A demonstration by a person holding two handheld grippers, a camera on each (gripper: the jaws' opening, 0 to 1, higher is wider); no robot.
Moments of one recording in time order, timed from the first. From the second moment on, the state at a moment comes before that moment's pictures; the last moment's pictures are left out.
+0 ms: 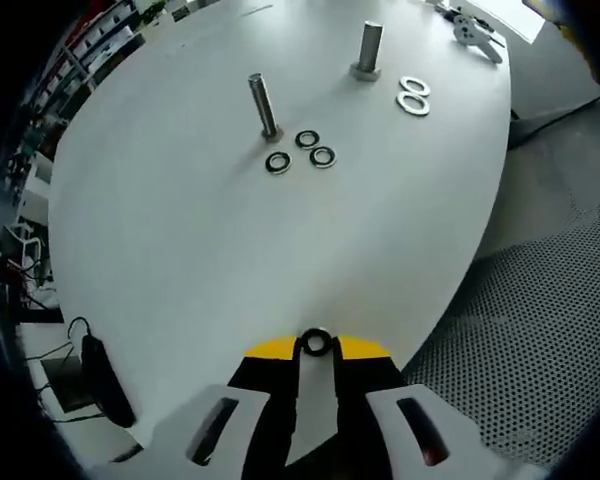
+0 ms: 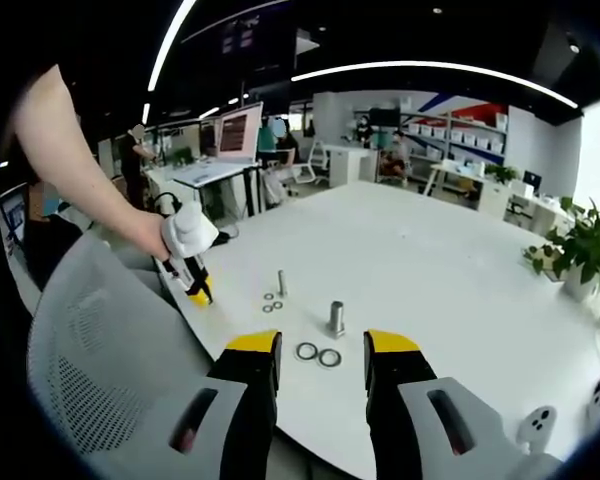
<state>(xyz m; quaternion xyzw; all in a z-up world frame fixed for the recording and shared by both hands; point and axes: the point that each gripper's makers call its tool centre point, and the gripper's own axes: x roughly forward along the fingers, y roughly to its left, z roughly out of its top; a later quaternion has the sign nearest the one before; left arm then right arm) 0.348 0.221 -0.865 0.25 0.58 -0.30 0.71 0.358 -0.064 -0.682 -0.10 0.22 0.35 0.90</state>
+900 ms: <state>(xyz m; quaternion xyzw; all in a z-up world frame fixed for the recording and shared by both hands) 0.349 0.221 -0.865 0.25 0.57 -0.29 0.72 0.358 -0.065 -0.681 -0.10 0.22 0.35 0.91</state>
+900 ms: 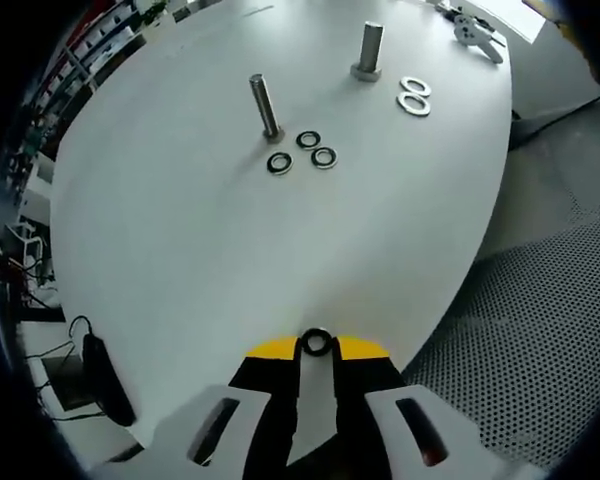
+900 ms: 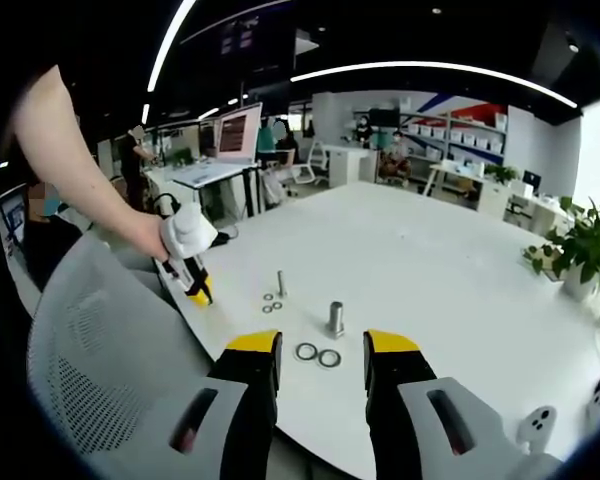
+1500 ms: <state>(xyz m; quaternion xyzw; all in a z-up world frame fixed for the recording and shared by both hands) 0.389 0.195 -0.835 0.27 0.52 -0.31 0.75 0.358 -0.065 -0.681 -0.10 0.22 0.35 0.91</state>
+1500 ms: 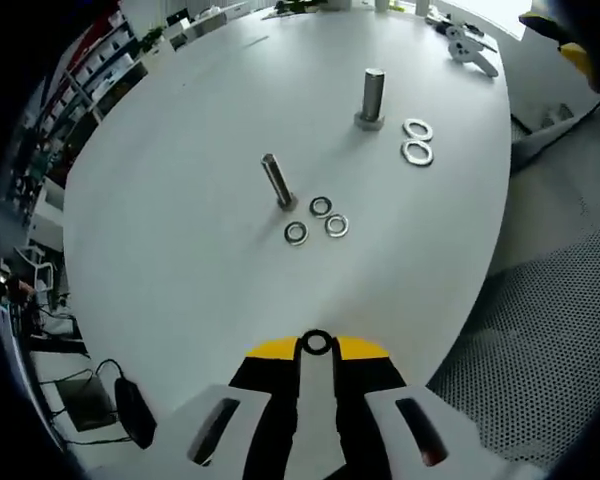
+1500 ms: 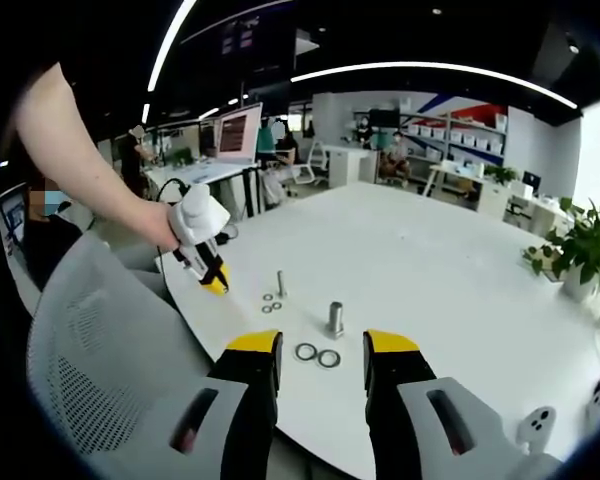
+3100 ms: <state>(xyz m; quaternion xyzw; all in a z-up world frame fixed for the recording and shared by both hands) 0.473 0.134 -0.798 0.32 0.46 -0.34 0.76 0.359 -0.068 -0.679 -0.10 0.21 0.35 0.91</state>
